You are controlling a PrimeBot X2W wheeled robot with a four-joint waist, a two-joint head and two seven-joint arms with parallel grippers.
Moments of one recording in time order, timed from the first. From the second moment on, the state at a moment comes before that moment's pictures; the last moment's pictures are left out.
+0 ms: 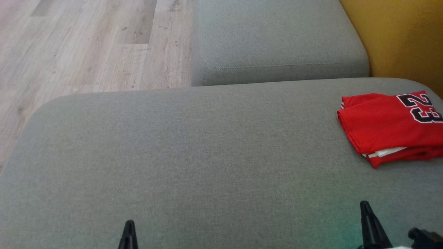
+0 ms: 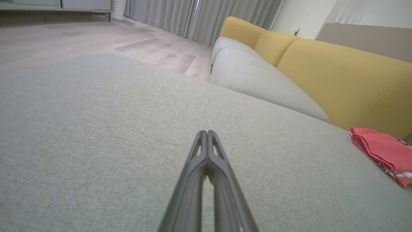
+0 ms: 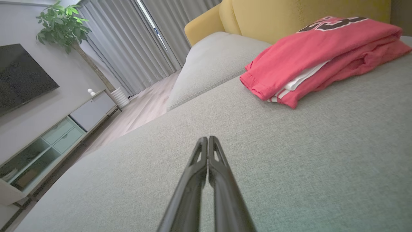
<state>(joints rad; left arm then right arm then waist) 0.29 0.08 -0.25 0.12 -0.45 0.10 -0.19 0.27 -0.10 0.07 0.20 0.54 0.13 -0.18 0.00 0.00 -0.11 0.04</state>
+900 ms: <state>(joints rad) 0.19 0.08 -0.17 0.16 -0.80 0.03 -0.12 0.18 -0.09 0.02 0.22 0.86 0.13 -0.11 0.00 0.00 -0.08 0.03</state>
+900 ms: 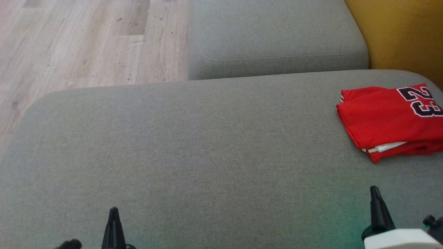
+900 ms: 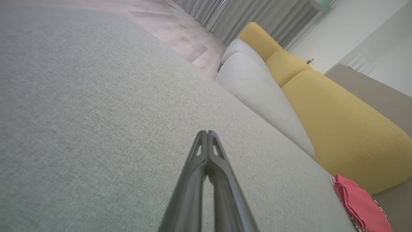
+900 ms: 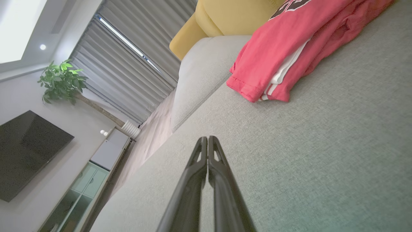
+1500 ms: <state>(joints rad) 0.13 0.08 -0.12 0.19 -1.02 0.00 -0.07 0.11 -0.09 -0.01 0.23 1.06 0.13 -0.06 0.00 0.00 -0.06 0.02</state>
